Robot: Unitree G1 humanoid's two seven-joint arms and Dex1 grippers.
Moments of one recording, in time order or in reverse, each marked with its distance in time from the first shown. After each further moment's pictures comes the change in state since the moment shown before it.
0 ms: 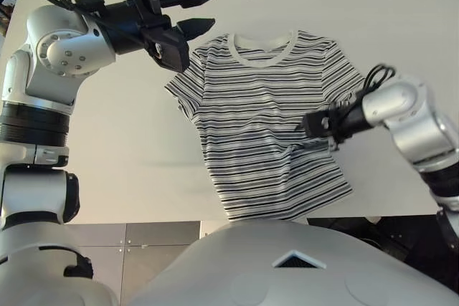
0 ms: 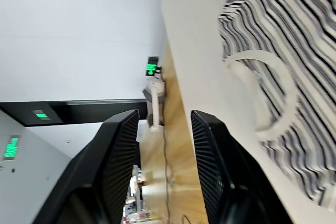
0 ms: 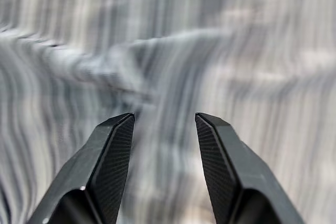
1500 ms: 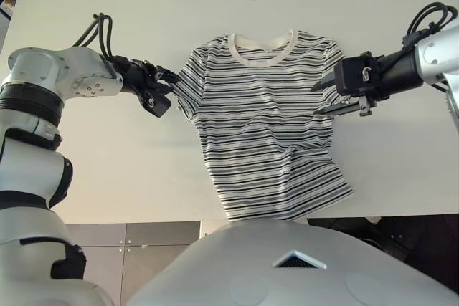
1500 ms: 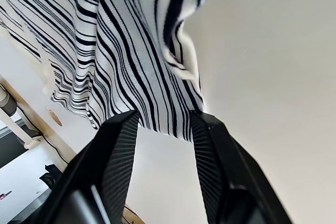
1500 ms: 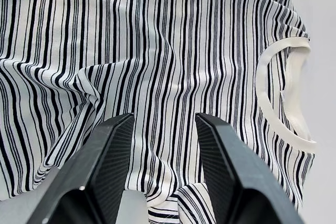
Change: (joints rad) left arm -0.232 0.037 -0.431 0.600 0.746 -0.246 0.355; right arm -0.134 -0.109 -0.108 -0.024 0.204 0.034 0.037
